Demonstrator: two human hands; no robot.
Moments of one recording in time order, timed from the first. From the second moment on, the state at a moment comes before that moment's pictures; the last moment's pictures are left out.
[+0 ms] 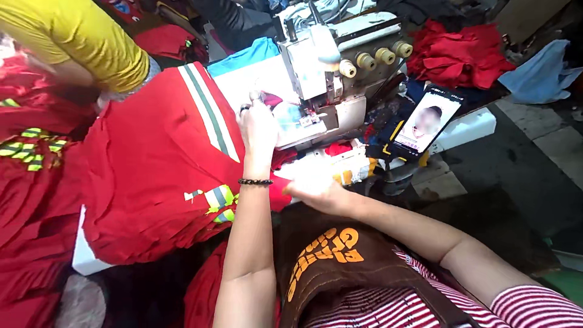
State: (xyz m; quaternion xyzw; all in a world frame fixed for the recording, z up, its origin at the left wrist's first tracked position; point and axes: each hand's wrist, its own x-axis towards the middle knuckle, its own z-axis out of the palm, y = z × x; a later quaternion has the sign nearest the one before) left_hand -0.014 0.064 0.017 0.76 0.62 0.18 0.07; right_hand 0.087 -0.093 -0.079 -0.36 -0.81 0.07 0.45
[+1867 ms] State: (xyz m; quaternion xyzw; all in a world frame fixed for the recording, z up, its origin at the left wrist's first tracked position) left_hand -0.103 0.004 -0.012 0.17 0.47 0.68 0.54; right_hand 0.179 -0.179 0.077 0.01 -0.86 0.38 0.33
